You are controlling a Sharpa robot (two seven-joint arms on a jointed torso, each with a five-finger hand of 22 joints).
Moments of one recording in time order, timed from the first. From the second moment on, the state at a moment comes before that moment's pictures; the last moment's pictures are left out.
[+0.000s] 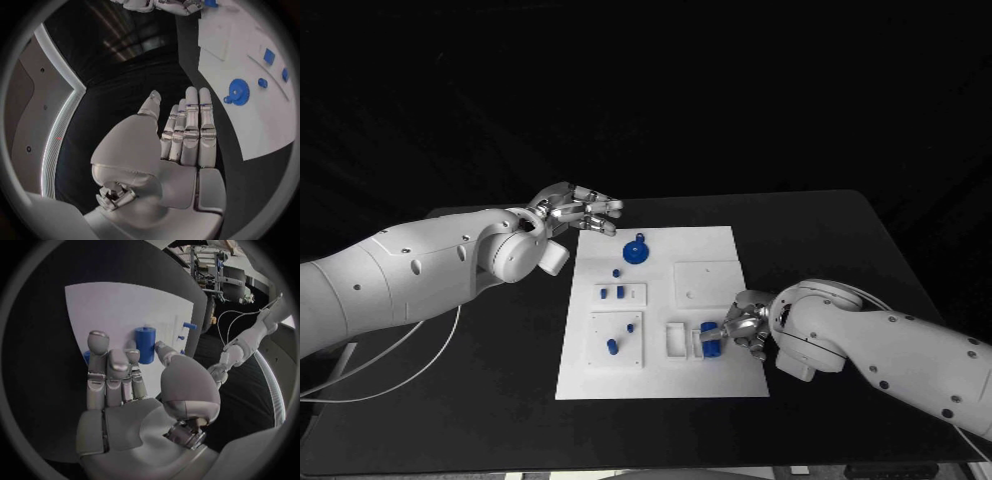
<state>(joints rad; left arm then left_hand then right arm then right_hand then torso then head) 1.28 -0.77 -0.12 1.21 -0.22 -0.11 0.23 1.34 0.04 -0.06 0.03 0.14 1.02 0.14 0.06 0.06 1.17 0.11 0.07 0.06 1.35 0.05 0.10 0.20 0.08 1.23 0.03 0.07 0.23 0.95 -0.73 0.13 1.53 -1.12 0.06 -0.68 1.02 -0.15 0.32 0.11 0.05 1.05 0.09 0.07 0.78 1.24 -0.02 0.97 1.00 1.45 -0.08 1.05 1.11 0.09 1.47 -0.11 0.54 1.22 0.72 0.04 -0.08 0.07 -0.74</state>
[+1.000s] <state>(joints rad) 1.28 -0.77 -0.12 1.21 -0.23 -0.09 0.21 1.34 0.04 -0.06 0.03 0.14 1.01 0.14 0.06 0.06 1.17 0.11 0.07 0.06 1.35 0.05 0.10 0.20 0.08 1.23 0.03 0.07 0.22 0.97 -0.71 0.11 1.50 -1.06 0.05 -0.67 1.07 -0.07 0.21 -0.08 0.24 1.05 0.09 0.07 0.86 1.24 -0.01 1.00 1.00 1.45 -0.08 1.06 1.11 0.09 1.47 -0.10 0.54 1.25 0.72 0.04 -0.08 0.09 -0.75</state>
